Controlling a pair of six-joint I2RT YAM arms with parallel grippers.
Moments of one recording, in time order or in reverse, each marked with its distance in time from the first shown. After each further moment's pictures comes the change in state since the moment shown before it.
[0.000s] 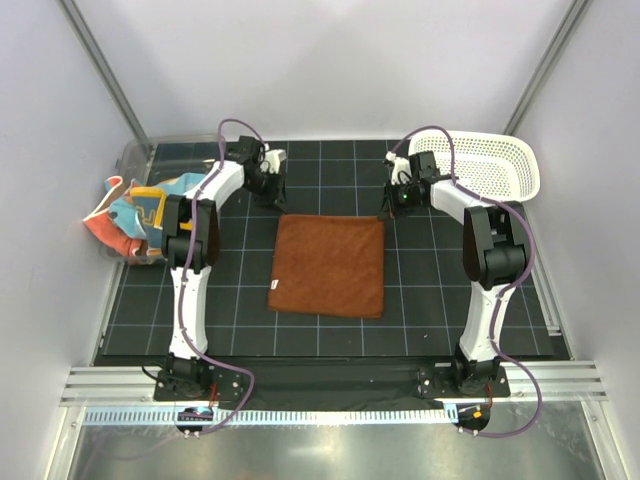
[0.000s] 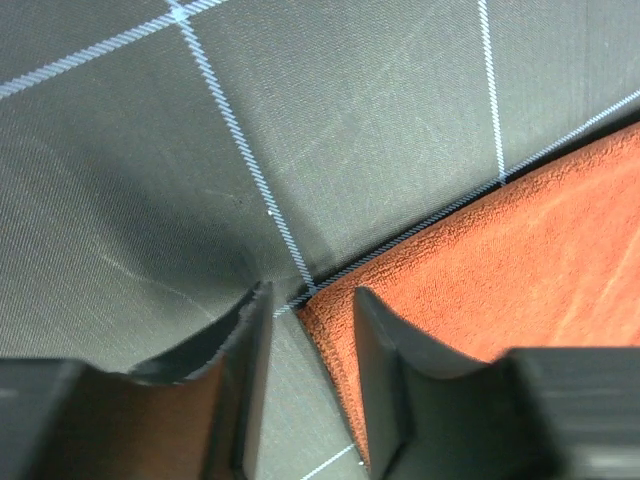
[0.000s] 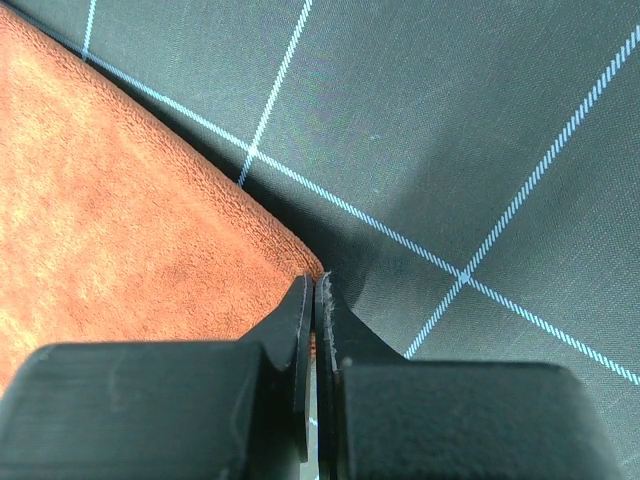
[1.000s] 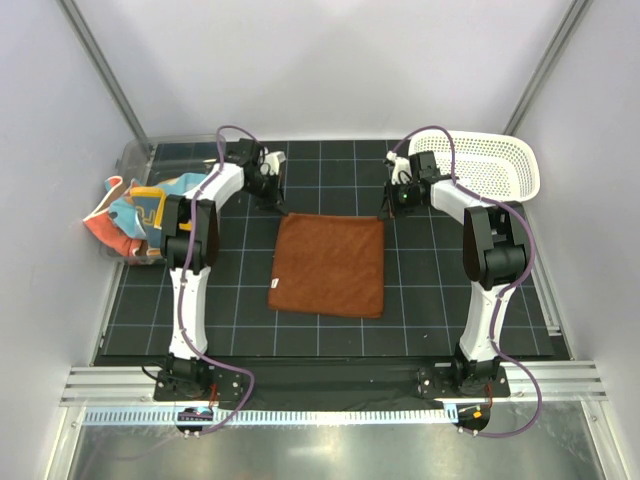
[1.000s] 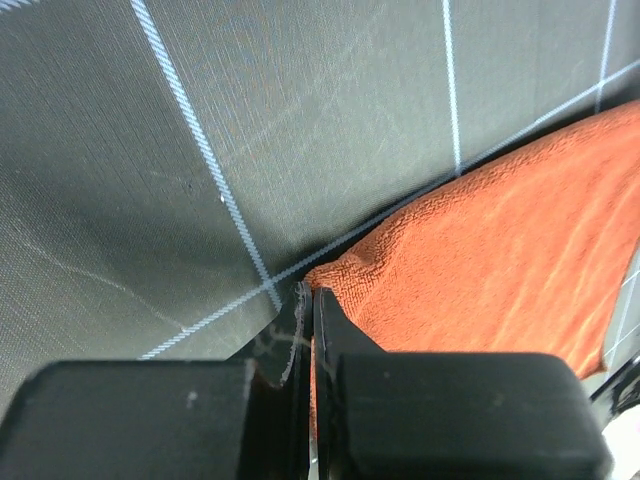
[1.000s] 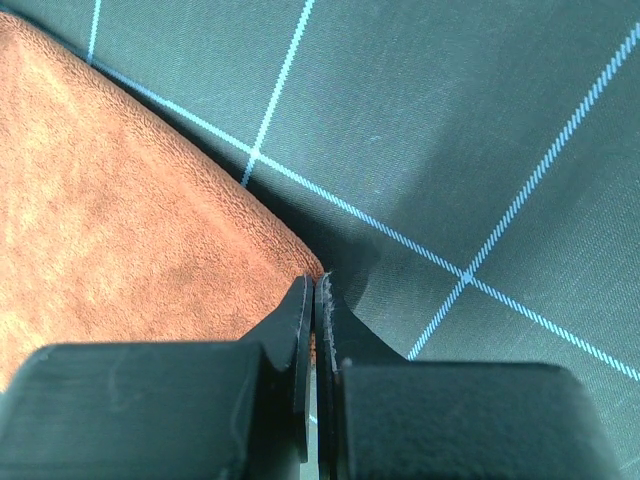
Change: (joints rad) left arm 0.000 -0.013 -0.039 0.009 0.067 -0.096; right arm -0.001 0.000 0.000 0.002 -0.006 0.018
